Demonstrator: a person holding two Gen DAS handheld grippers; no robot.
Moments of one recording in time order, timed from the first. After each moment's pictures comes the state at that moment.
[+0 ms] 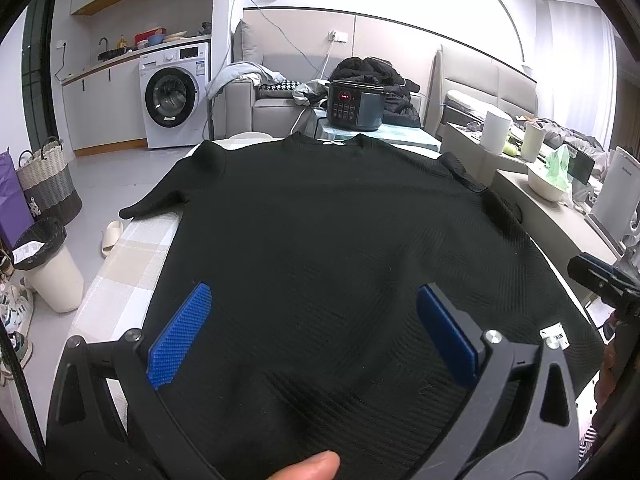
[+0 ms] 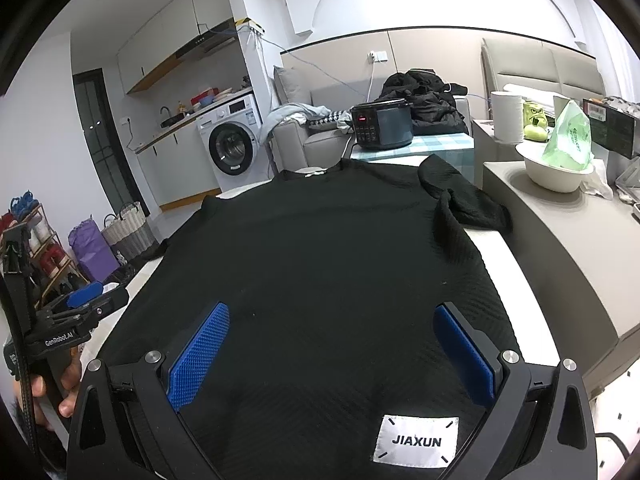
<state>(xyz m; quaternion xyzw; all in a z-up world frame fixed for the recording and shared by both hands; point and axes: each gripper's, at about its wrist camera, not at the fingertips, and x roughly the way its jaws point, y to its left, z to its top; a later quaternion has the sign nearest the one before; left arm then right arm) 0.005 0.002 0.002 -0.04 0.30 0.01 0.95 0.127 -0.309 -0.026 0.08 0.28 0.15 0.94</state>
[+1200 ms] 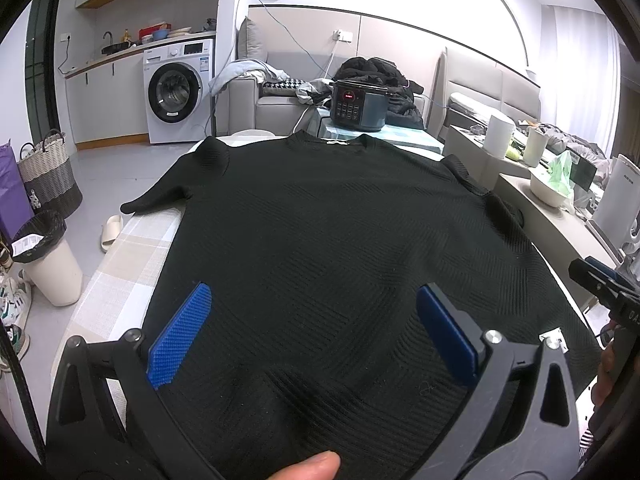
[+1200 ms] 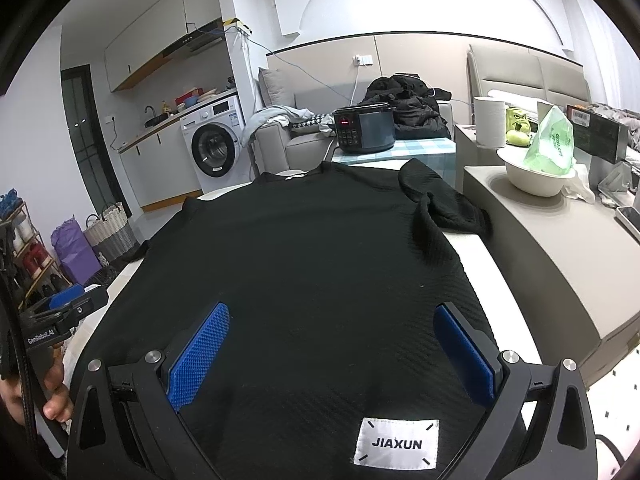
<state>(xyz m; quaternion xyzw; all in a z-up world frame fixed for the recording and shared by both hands) 0.006 0.007 -0.001 -0.05 0.30 0.01 0.95 0.127 -0.310 -0.024 0.07 0.27 0.12 0.95</state>
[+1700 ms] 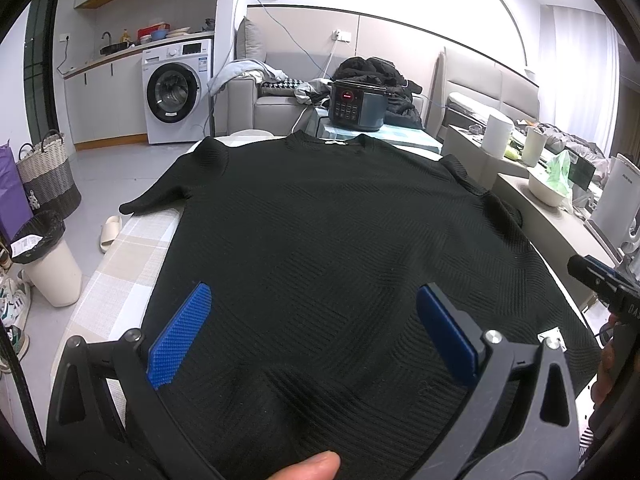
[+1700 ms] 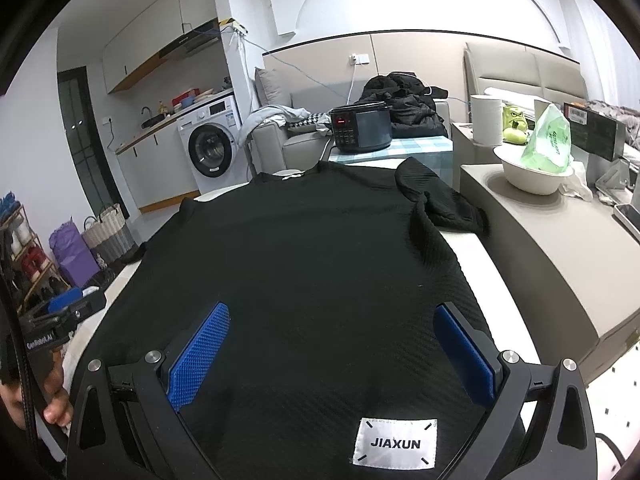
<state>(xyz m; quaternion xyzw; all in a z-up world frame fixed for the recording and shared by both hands) 0.006 0.007 -0.001 -0.05 0.30 0.01 0.95 0.132 -0.313 -0.021 0.08 0.28 0.11 0.95</state>
